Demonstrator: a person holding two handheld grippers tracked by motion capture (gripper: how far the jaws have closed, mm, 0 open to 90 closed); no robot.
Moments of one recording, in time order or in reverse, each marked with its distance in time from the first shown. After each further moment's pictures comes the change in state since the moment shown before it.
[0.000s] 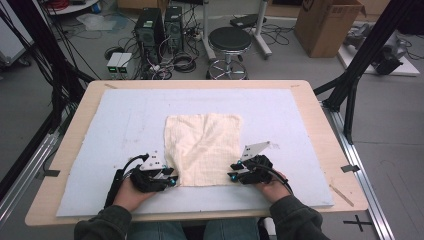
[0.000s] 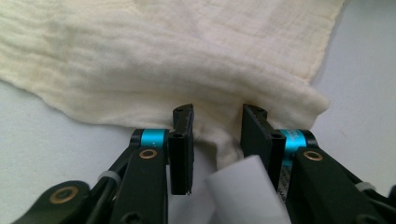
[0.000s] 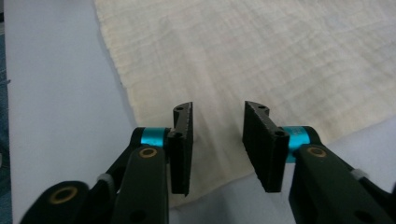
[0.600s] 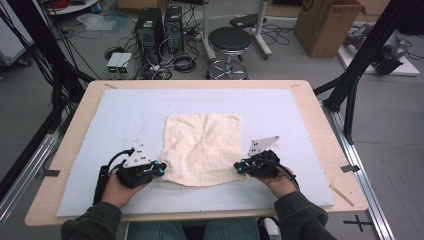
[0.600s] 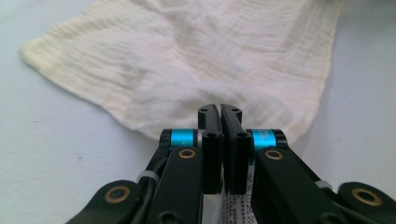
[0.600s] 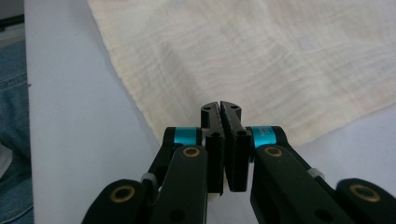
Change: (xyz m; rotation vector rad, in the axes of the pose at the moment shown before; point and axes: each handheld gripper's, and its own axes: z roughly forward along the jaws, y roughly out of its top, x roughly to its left) left arm 0.011 0.009 -0.046 -0.085 0.071 0.012; right arm -0.009 0.005 -0.025 -0.036 0.010 -0.012
